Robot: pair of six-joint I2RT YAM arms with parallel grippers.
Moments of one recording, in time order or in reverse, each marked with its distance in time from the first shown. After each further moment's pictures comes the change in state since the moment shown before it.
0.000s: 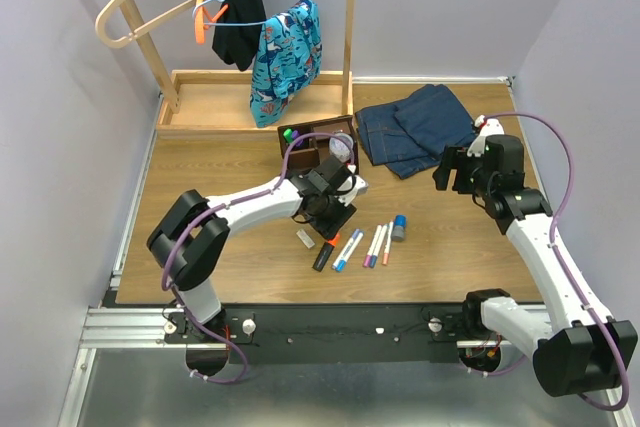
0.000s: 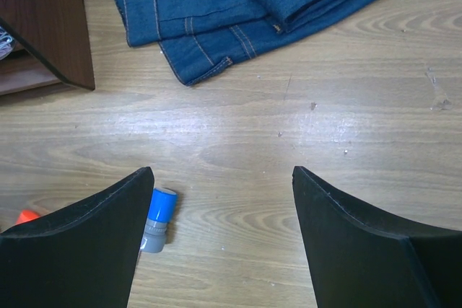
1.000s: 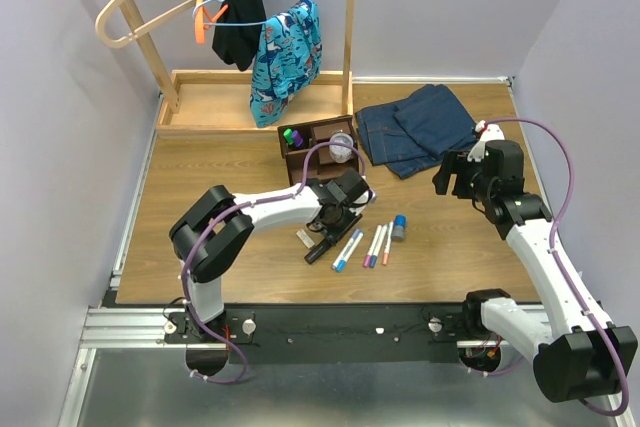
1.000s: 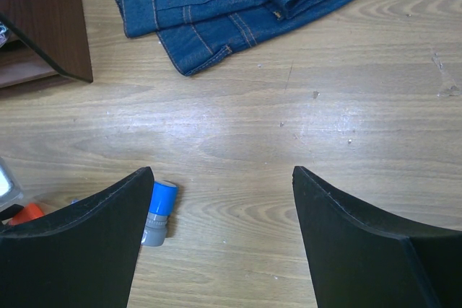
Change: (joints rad) left arm -0.088 0.124 0.044 0.003 -0.118 -0.112; right arm 0.000 -0.034 -0.042 0.000 0.000 0.017
